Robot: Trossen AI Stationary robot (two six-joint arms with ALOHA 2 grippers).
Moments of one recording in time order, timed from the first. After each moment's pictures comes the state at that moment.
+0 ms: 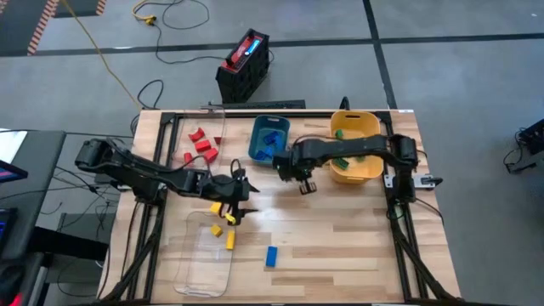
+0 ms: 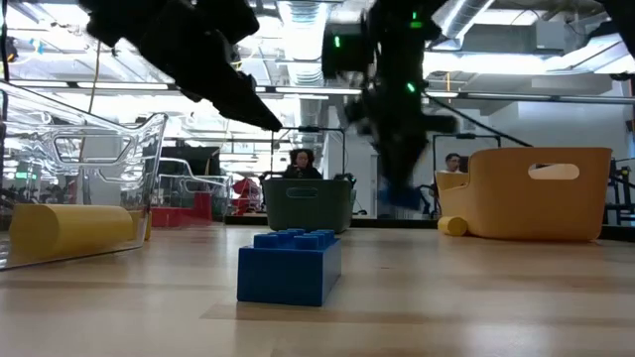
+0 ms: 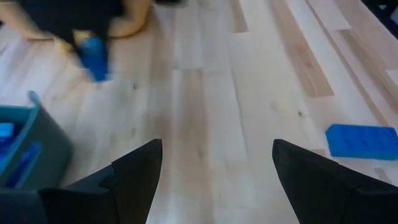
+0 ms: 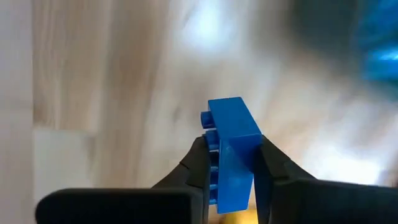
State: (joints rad) left arm -0.15 1.38 0.74 0.08 -0.14 0.01; right arm -0.11 1.93 1.50 -1.05 0.20 -0.37
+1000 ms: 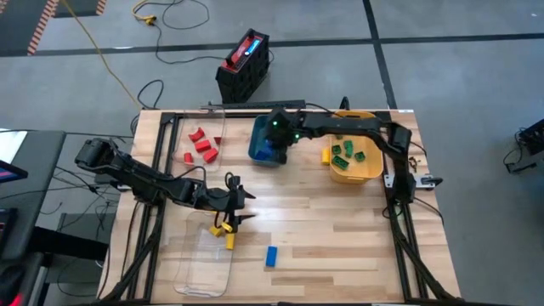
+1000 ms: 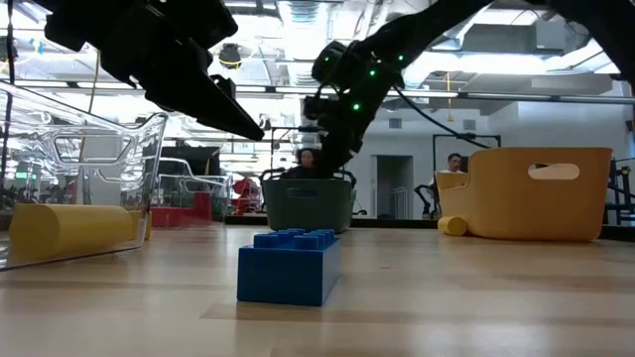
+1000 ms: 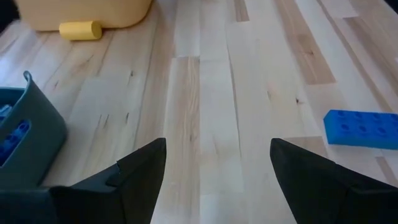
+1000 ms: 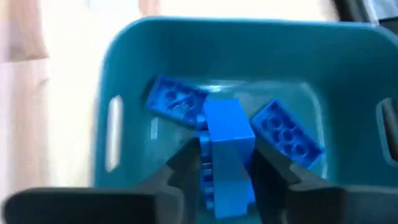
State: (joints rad) left arm -0.27 1.38 0.66 0.17 -0.30 -0.06; right arm -0.37 1.99 1.56 -0.52 -0.05 -0.21
